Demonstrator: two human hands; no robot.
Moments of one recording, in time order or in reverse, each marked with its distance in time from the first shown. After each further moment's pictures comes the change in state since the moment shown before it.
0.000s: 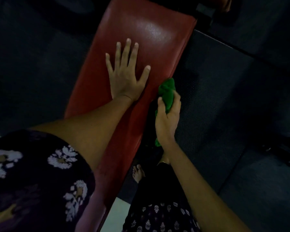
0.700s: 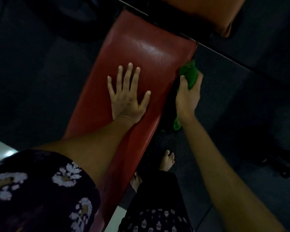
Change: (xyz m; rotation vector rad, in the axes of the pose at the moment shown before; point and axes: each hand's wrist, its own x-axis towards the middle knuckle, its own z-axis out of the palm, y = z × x) left_hand 0.008 0.003 0.006 0.003 0.048 0.020; right_hand 0.124 -0.062 -0.008 -0.047 0.108 0.020
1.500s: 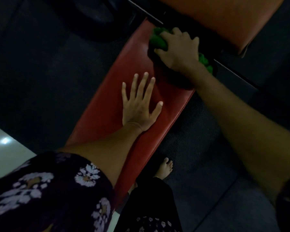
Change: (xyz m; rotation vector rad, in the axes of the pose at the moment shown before) left_hand -0.002 -0.001 0.000 -0.014 -0.050 -0.009; right_hand 0.073 -0.110 0.070 -1.215 -0.490 -0.674
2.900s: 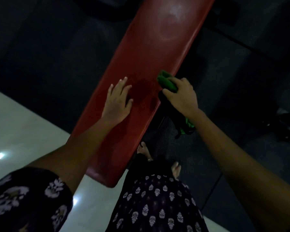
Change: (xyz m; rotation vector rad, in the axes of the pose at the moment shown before) left_hand -0.307 -0.138 -0.076 -0.121 -0.177 0.091; right_hand -0.390 -0.143 0.129 0.569 0.118 0.188
